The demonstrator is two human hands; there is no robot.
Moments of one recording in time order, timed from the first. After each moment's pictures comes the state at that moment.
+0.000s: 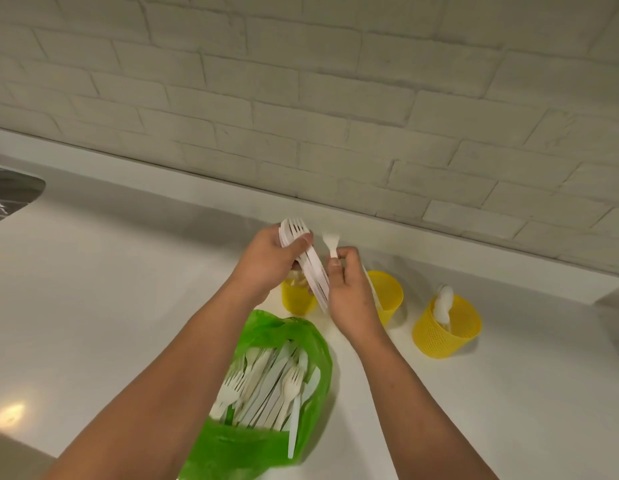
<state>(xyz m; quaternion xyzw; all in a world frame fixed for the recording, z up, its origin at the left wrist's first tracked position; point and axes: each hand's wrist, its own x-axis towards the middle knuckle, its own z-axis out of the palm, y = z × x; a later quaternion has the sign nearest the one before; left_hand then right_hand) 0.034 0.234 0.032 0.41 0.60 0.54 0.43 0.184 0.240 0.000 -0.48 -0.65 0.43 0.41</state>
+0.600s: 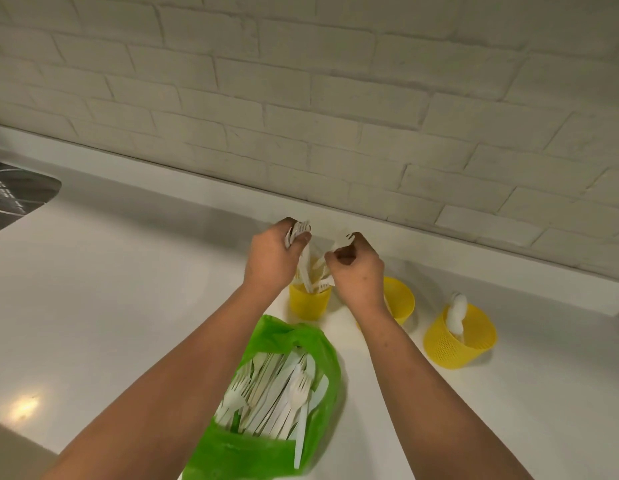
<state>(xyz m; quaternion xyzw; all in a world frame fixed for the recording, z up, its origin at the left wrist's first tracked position) 0.016 0.257 0.010 0.53 0.71 0.45 0.11 0.164 0.294 -0.006 -0.53 -0.66 0.31 0.43</state>
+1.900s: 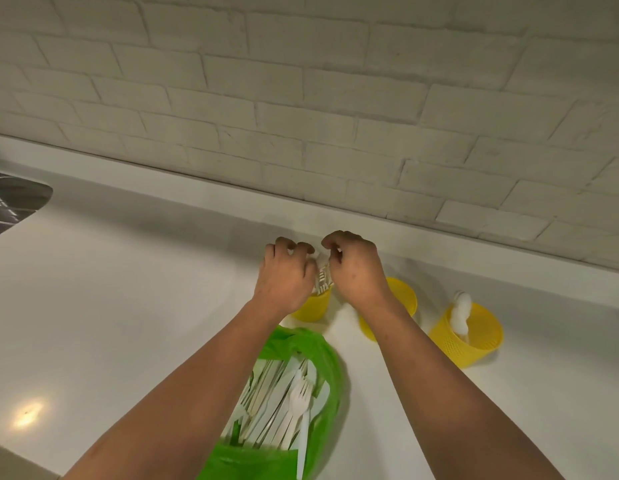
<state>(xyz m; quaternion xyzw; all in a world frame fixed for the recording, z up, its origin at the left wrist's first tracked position) 0.026 0.273 -0.044 0.60 0.76 0.23 0.06 0.166 0.318 -0.002 -0.46 -0.82 0.16 0.30</state>
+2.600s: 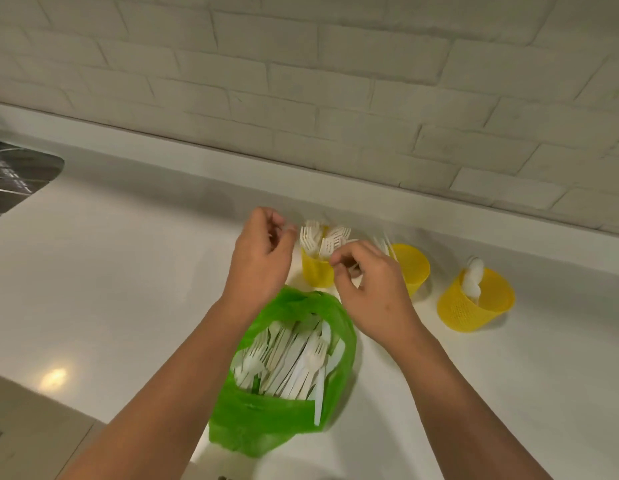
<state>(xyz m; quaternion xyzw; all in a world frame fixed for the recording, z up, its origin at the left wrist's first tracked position) 0.016 0.177 0.015 0.46 0.70 0.50 0.20 0.197 0.209 0.009 -0.40 -0.79 0.27 0.37</state>
